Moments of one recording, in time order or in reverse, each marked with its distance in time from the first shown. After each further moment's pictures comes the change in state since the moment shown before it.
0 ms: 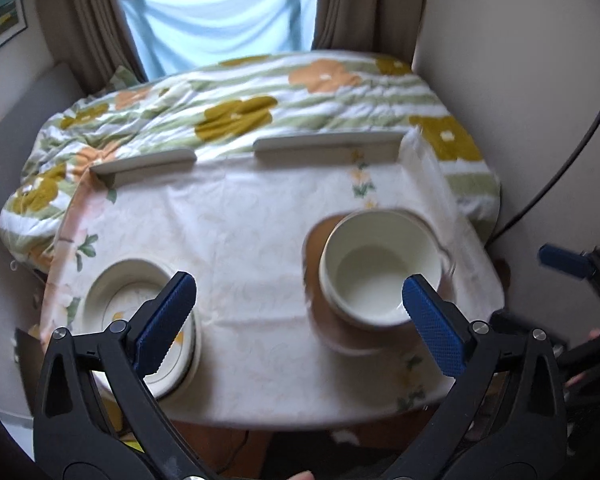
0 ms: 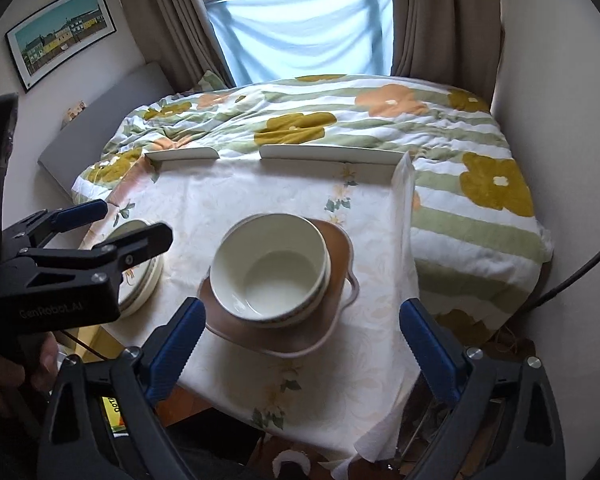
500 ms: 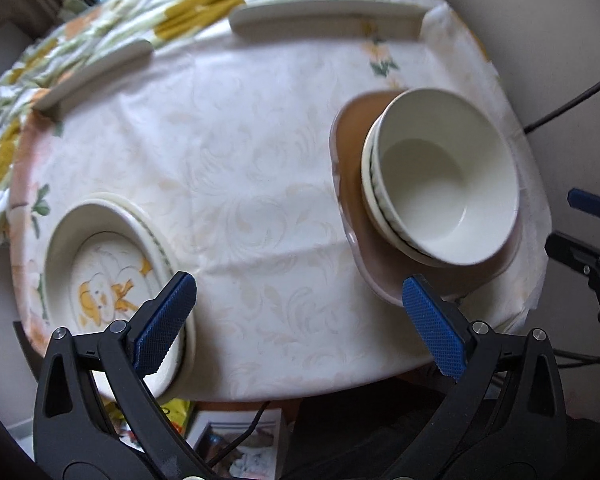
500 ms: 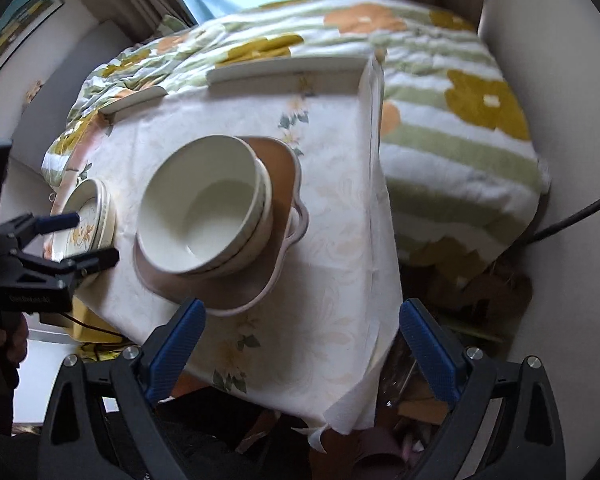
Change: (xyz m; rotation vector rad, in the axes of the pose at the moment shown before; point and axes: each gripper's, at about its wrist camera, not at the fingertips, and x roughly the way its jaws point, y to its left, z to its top) left arm 0.105 0.028 -0.014 0.077 0.423 -0.086; right arm 0.068 -0.044 -0.003 0.110 0.322 -0.035
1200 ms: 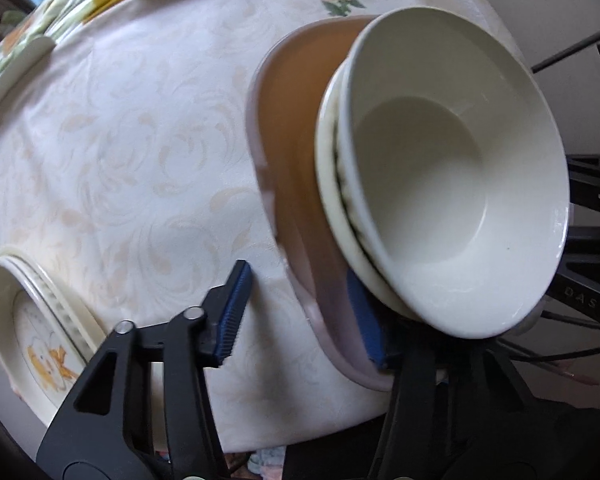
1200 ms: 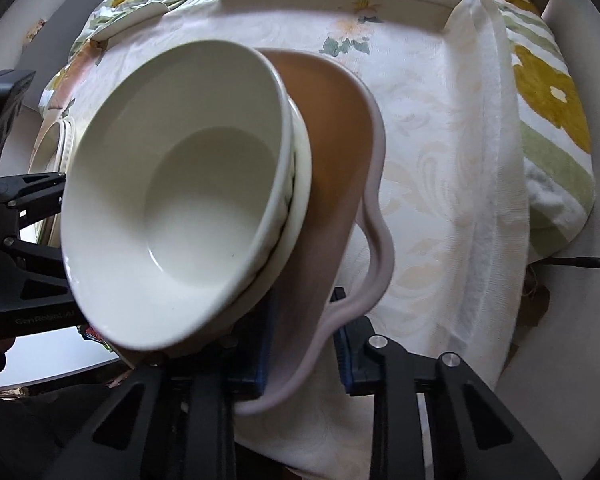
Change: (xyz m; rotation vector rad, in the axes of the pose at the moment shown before) left arm 0.066 -0.025 0.014 0.138 0.102 -0.112; right arm 0.084 0.024 0.021 -0.157 0.181 0.031
